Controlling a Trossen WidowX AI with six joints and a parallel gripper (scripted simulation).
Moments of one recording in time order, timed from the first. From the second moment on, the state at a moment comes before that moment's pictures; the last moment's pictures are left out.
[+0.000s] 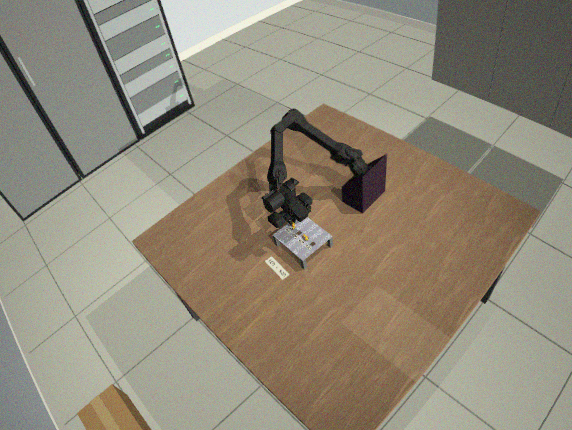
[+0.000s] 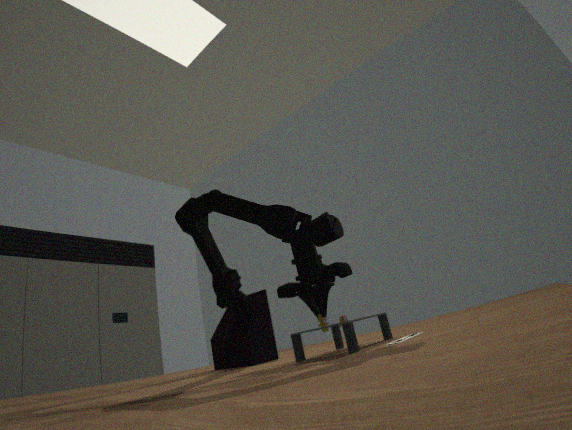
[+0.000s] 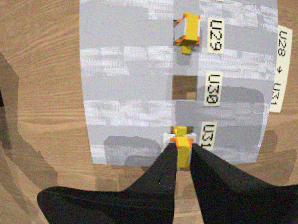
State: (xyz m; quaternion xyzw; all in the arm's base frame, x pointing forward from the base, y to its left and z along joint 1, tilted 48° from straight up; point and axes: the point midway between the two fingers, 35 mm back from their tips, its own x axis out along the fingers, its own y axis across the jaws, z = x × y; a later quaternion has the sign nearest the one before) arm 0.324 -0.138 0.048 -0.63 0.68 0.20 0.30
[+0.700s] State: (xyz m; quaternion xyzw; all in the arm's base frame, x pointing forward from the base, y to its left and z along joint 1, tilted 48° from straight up) arm 0.326 -0.138 0.048 -0.63 0.69 0.20 0.30
